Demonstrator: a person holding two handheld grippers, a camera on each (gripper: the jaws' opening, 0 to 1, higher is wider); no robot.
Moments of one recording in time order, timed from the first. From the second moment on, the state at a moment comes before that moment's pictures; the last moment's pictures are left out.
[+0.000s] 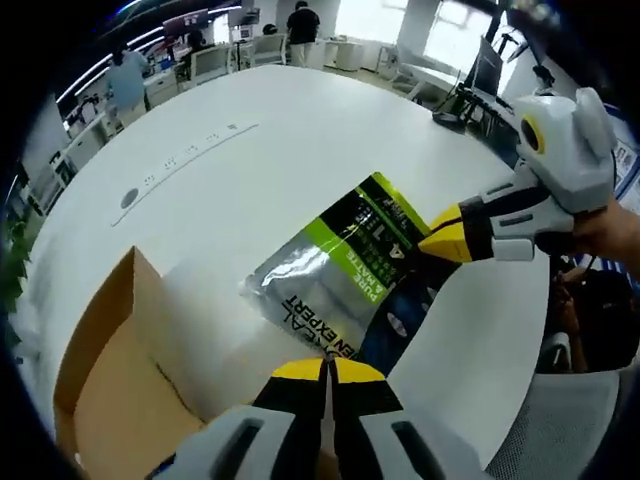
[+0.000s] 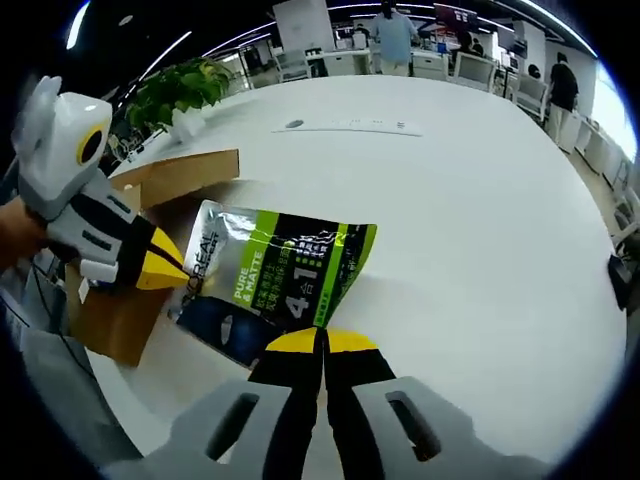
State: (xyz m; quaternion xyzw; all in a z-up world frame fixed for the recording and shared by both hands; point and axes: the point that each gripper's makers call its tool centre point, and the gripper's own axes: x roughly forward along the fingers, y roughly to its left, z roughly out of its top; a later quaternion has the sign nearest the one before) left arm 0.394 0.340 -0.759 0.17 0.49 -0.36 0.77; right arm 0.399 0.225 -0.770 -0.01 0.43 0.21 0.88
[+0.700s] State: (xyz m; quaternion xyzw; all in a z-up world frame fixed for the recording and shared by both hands) left arm 0.394 0.341 -0.777 0.30 0.47 -0.39 0.73; right arm 0.400 0.221 -0.788 0.00 0.43 0.19 0.88
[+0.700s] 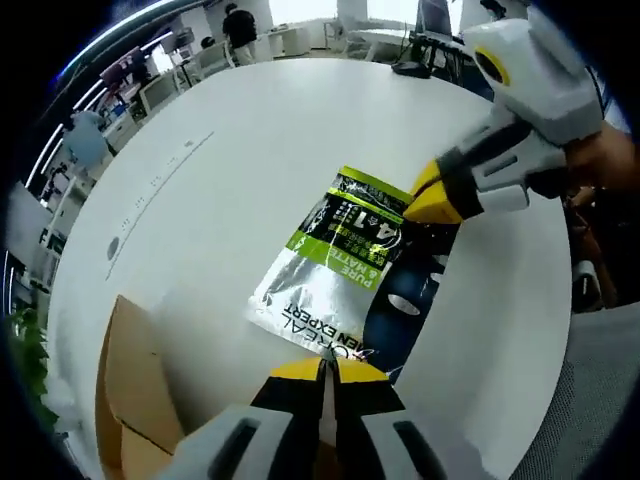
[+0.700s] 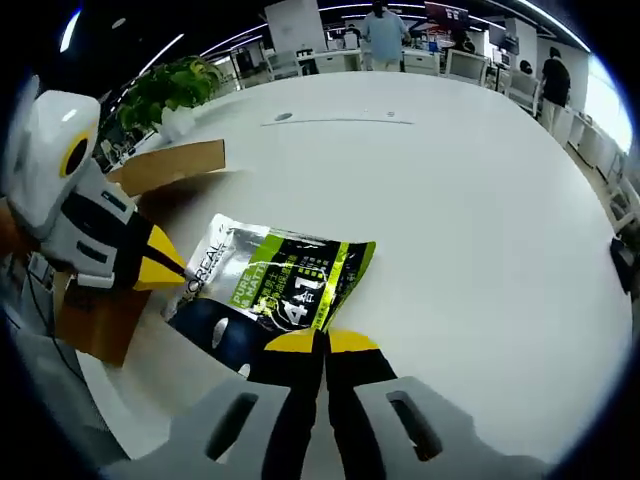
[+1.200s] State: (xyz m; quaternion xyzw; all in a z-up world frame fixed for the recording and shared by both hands) left arm 0.390 0.337 -0.741 0.22 0.44 -0.39 0.78; right arm 0.400 0.218 -0.791 -0.04 0.43 0.19 0.88
